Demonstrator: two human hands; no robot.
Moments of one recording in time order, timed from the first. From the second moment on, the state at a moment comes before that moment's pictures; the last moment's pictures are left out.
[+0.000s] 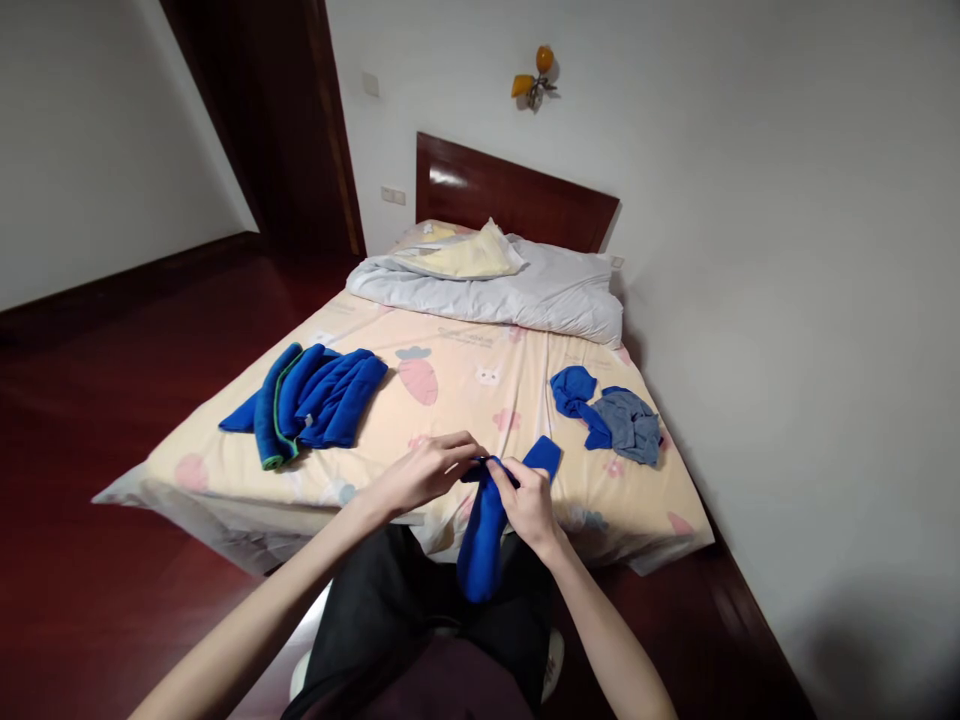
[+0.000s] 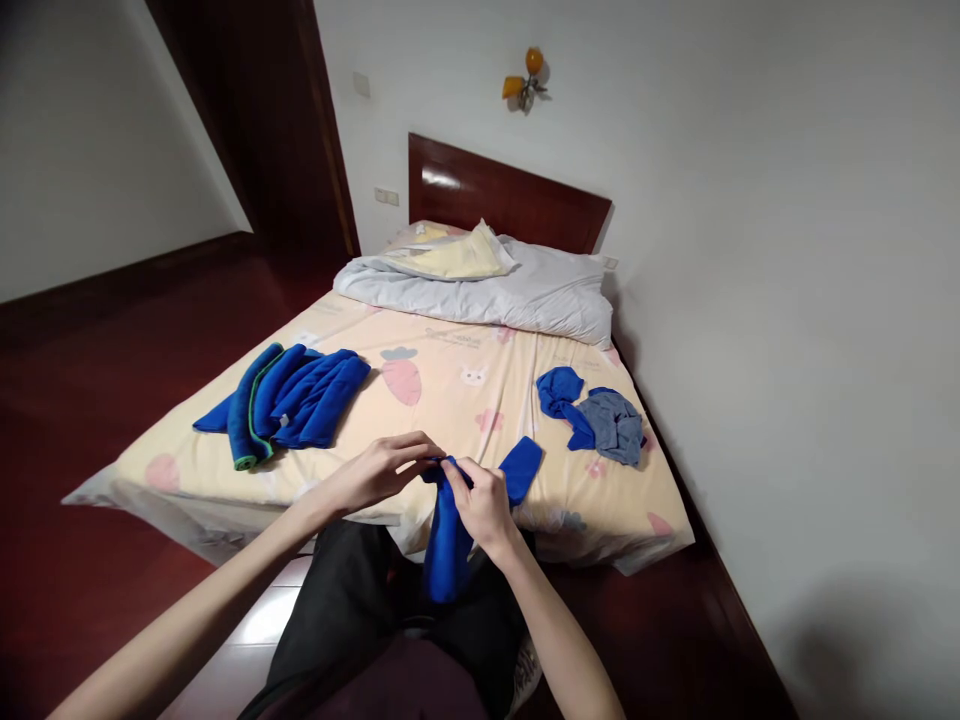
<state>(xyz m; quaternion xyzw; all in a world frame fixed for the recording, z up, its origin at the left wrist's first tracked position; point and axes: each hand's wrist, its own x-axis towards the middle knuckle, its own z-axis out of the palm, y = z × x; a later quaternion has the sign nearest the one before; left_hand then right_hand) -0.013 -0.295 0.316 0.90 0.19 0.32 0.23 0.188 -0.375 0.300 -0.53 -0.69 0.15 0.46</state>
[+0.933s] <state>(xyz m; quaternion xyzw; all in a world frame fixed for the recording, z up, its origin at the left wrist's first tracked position) -0.127 -0.259 0.415 0.79 0.32 0.49 -0.20 0.253 -0.367 0.239 -0.66 -0.64 0.09 0.39</state>
